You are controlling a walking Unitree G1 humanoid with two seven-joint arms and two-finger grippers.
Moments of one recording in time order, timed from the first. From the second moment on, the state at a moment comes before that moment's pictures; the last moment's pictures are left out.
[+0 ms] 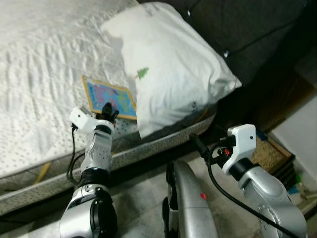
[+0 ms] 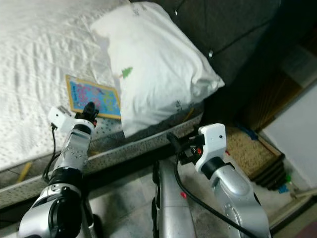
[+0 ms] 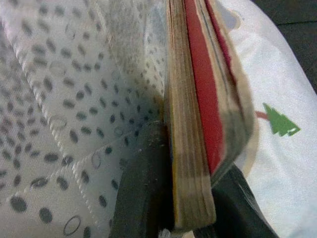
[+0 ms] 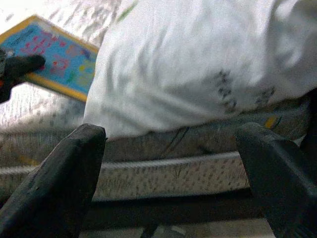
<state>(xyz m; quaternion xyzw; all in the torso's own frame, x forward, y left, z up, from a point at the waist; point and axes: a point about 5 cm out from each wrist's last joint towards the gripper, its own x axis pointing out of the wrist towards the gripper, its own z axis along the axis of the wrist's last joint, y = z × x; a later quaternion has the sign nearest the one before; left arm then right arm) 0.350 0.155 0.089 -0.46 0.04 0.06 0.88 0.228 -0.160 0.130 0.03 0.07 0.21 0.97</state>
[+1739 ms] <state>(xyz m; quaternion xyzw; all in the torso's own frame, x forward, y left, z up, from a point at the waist) 0.332 0.149 0.082 -0.44 0.07 0.02 0.90 0.245 -0.152 0.129 0.01 0.06 0.21 0.98</state>
